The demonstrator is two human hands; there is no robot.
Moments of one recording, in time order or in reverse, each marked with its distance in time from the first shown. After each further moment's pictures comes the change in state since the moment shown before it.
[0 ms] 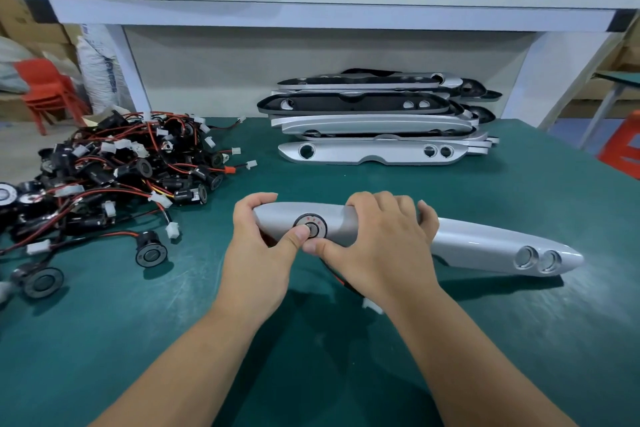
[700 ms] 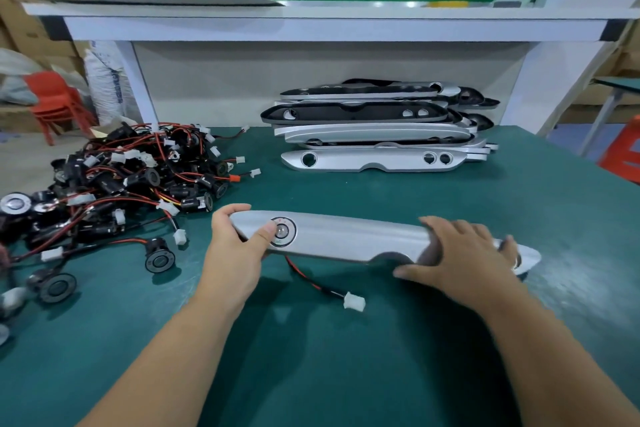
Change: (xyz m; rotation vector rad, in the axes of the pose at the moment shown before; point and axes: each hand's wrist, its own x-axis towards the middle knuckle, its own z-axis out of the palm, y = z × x) left_hand 0.024 -0.015 -0.021 -0.162 0.032 -0.165; right_hand 0.000 0.107 -0.010 -0.119 -0.310 0.158
